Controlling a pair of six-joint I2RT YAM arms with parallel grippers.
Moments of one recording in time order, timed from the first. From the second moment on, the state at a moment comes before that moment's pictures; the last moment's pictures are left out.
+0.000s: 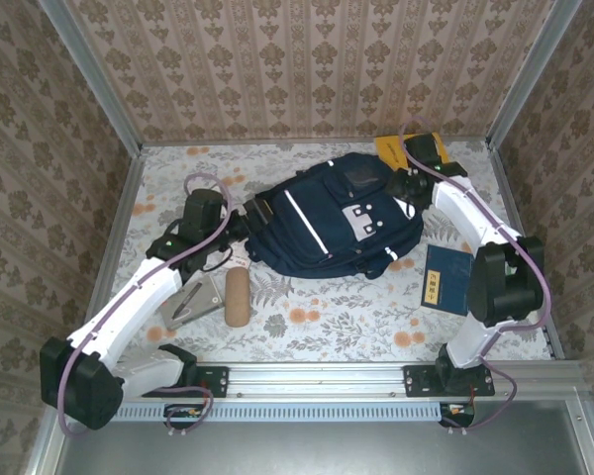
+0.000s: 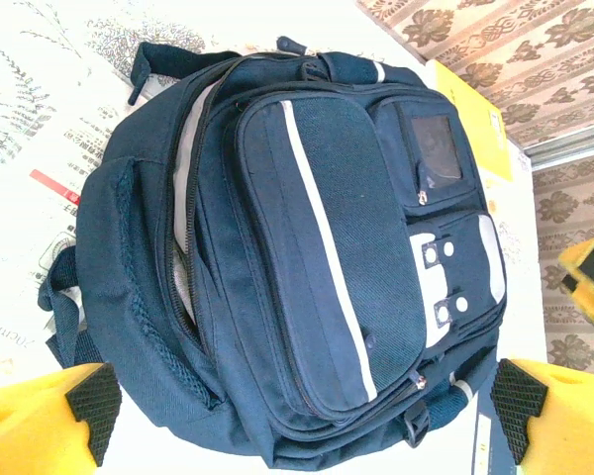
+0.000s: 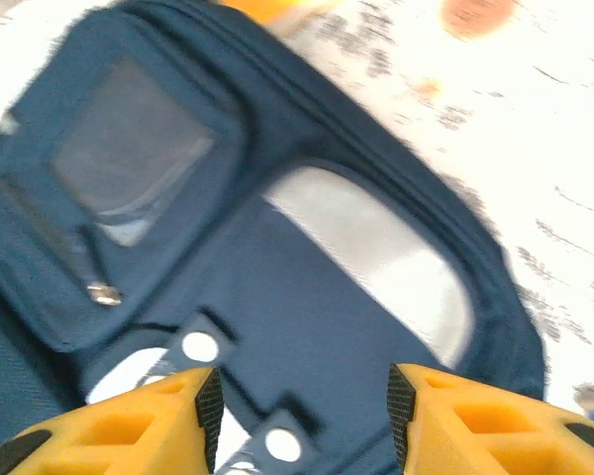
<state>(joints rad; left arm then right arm) -0.49 1.11 0.90 -0.40 0.11 -0.85 0.13 1.69 1.39 -0.70 0.09 0.58</state>
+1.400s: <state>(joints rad) -0.61 1.09 0.85 -0.44 0.12 -0.84 0.42 1.34 0.67 -0.63 -0.11 0.91</state>
